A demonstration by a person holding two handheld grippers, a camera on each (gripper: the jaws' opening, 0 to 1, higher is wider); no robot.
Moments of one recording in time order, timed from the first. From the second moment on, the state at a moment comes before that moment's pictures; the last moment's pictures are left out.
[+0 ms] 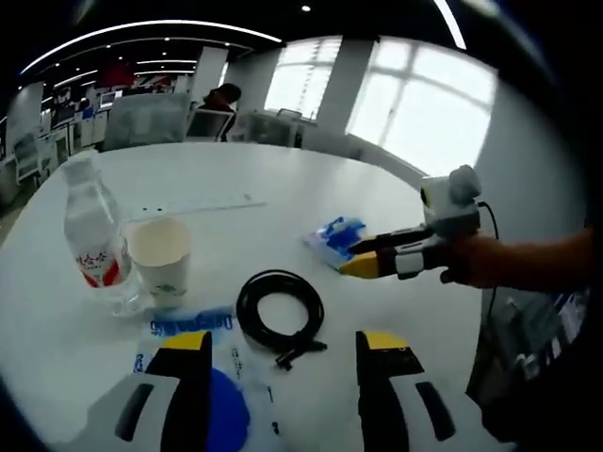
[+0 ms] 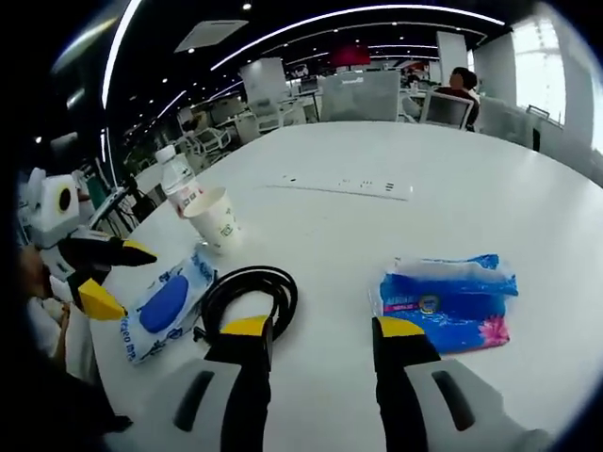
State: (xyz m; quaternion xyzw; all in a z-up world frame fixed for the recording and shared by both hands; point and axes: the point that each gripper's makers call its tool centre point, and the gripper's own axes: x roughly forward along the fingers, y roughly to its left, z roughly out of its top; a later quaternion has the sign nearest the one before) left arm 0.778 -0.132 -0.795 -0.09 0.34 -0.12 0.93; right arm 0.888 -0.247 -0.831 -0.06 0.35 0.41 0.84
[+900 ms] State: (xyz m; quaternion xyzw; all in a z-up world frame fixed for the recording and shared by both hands) left arm 0.804 -0.144 -0.847 -0.18 0.38 -0.09 0.90; right arm 0.871 -0.217 -0.858 0.01 0.40 0.39 0.83
